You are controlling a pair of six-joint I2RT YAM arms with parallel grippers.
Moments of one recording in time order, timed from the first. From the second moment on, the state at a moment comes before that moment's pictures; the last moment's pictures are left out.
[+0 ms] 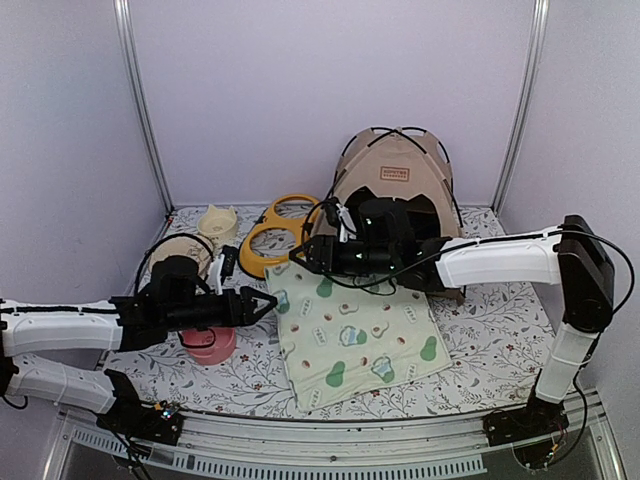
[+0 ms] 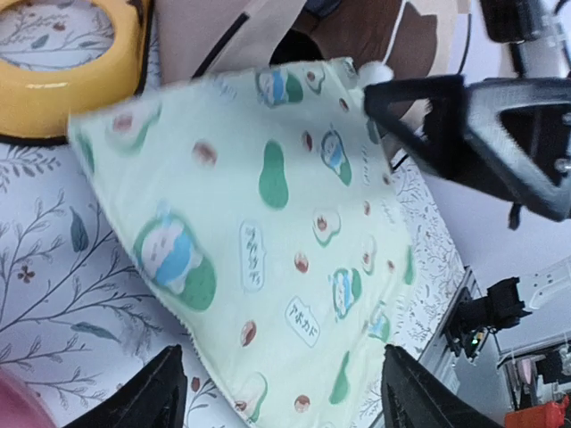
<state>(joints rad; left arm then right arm) -0.79 1.08 0.48 0.18 0.14 -0.69 0.92 1.81 1.23 0.26 -0.25 0.72</state>
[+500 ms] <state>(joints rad) -0.89 1.05 0.32 0.24 -0.12 -0.85 0.81 1.39 0.78 0.13 -0.17 0.69</state>
